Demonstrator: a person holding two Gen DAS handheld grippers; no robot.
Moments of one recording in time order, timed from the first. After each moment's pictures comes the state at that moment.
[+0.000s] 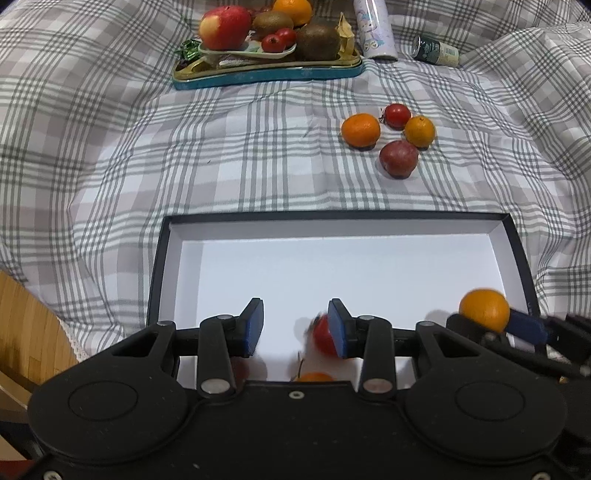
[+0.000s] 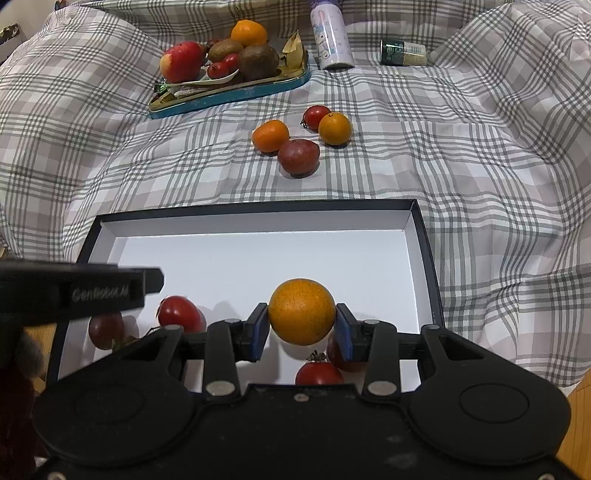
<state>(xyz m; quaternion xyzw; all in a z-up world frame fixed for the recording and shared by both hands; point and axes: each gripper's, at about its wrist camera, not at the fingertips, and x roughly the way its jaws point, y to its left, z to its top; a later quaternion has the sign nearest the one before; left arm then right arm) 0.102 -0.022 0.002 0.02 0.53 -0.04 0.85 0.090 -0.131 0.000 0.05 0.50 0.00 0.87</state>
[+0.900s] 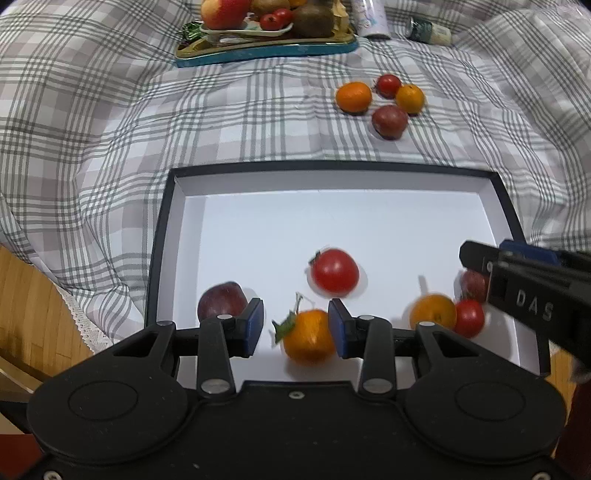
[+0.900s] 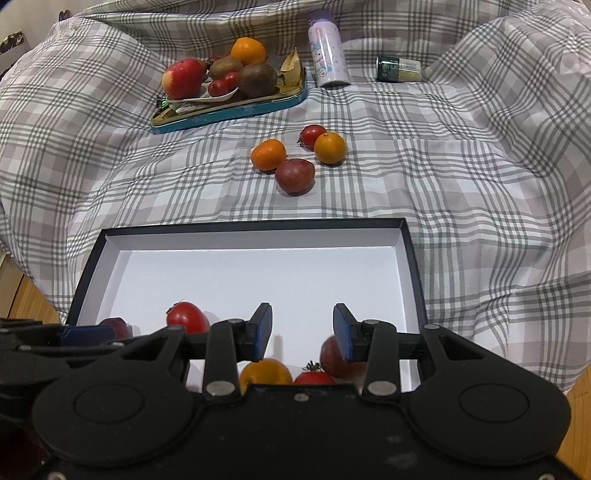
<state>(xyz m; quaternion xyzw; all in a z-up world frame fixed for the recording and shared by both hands) 0.069 -0.023 0.001 0.03 0.55 -0.05 0.84 0.080 -0.138 0.013 0.05 0.48 0.00 0.88</state>
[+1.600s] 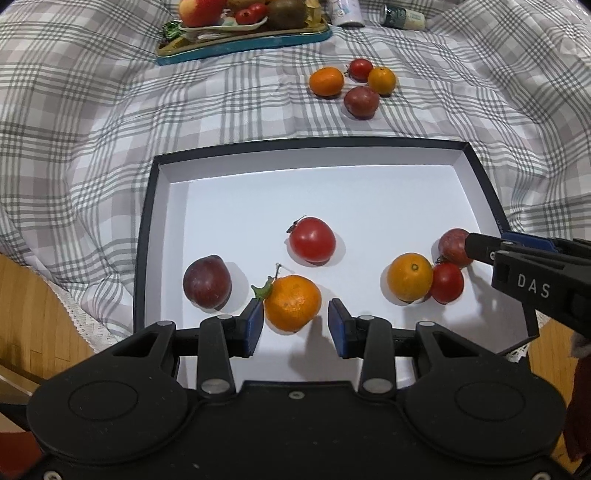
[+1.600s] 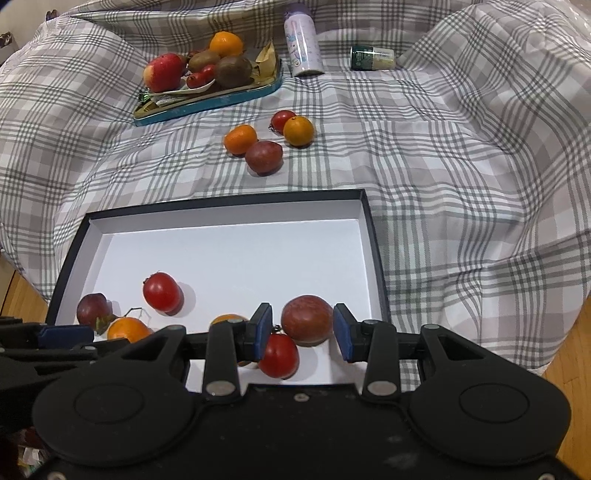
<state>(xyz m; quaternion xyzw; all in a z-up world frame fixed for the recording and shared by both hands) 0.052 -0.032 0.007 0.04 0.56 -0.07 0.83 0.058 -0.154 0.011 0.05 0.49 -0.03 0.87</state>
